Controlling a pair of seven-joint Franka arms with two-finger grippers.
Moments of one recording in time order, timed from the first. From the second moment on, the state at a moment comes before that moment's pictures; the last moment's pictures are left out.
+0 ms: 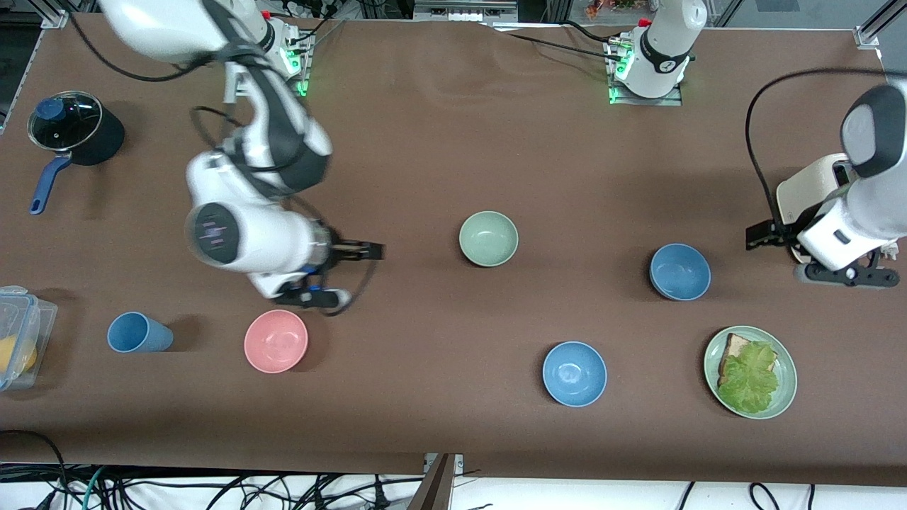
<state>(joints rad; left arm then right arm) 0.04 0.27 0.05 -1.77 0.04 1.91 0.15 0.17 0.59 0.20 -1.28 0.17 1.69 0.33</state>
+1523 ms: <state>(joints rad) 0.05 0.47 0.05 -2.05 -0.02 2.41 0.15 -0.17 0.35 0.12 -1.24 -0.08 1.53 -0.06</state>
